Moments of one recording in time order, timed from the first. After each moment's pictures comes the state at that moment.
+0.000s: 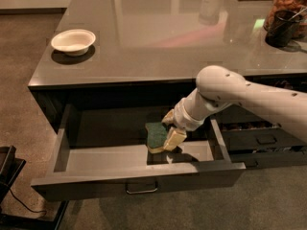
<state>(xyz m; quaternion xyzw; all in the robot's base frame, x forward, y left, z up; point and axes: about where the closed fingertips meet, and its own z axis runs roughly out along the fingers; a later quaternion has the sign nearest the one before) 0.552 -0.057 0.663 -0.68 0.68 0.15 0.21</state>
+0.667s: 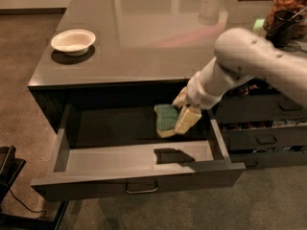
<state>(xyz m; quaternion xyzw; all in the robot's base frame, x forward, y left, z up) 0.555 -0.089 0.754 -0.67 0.70 0.12 0.22</state>
